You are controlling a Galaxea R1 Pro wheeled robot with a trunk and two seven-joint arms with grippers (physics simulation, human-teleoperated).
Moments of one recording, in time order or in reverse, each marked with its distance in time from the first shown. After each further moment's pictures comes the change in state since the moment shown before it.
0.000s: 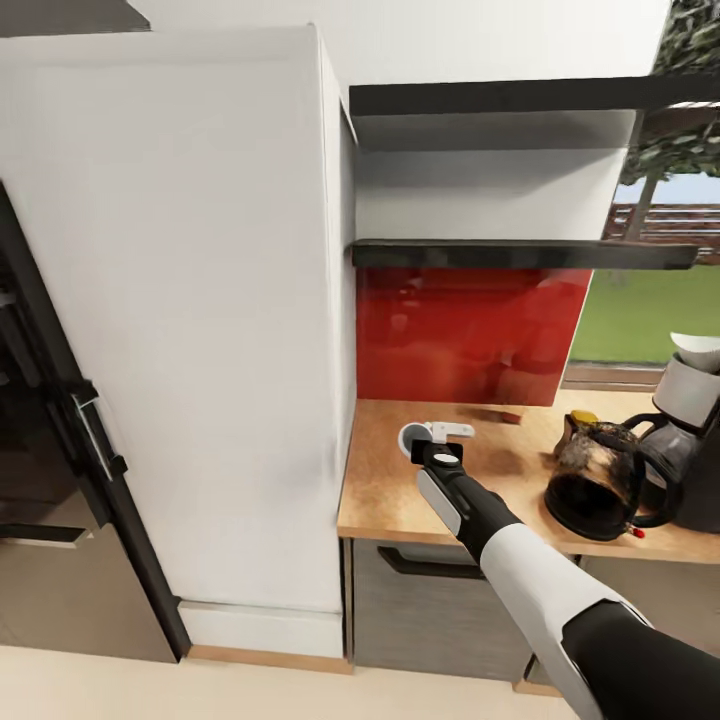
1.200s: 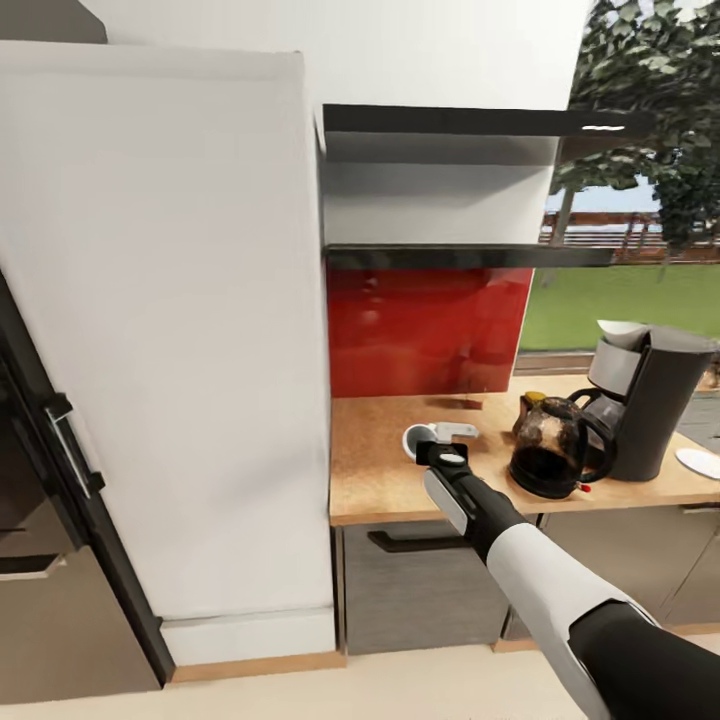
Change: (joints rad) left arm -0.001 -0.002 0.005 0.000 0.000 0.000 0.000; right arm 0.001 -0.025 0.005 -0.002 0.000 0.019 0.023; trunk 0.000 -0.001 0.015
